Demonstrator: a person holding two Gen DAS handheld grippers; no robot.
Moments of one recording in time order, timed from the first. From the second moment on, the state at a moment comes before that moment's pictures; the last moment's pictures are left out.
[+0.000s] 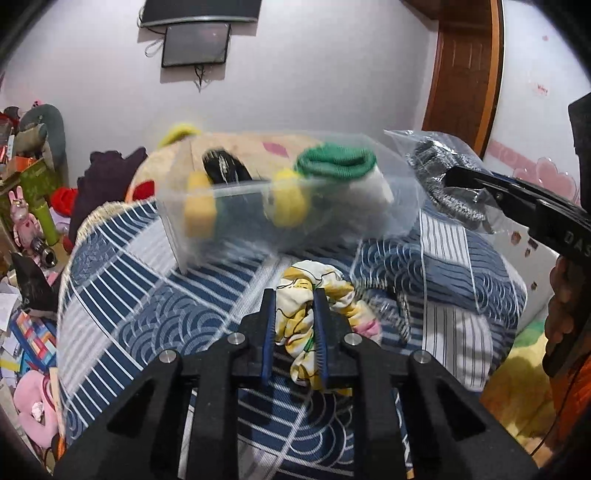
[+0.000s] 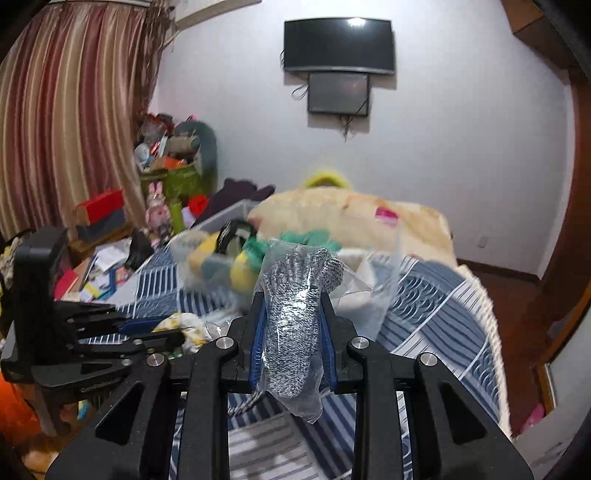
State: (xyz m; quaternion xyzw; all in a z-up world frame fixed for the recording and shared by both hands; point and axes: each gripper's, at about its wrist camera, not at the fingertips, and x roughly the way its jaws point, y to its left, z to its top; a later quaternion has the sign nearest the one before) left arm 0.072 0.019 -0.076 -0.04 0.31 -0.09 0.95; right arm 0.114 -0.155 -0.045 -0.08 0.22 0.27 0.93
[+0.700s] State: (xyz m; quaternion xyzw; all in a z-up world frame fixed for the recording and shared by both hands) left arm 0.109 0.054 -0.011 -0.03 0.24 -0.02 0.97; right arm 0.197 -0.123 -0.055 -0.07 0.25 0.24 0.94
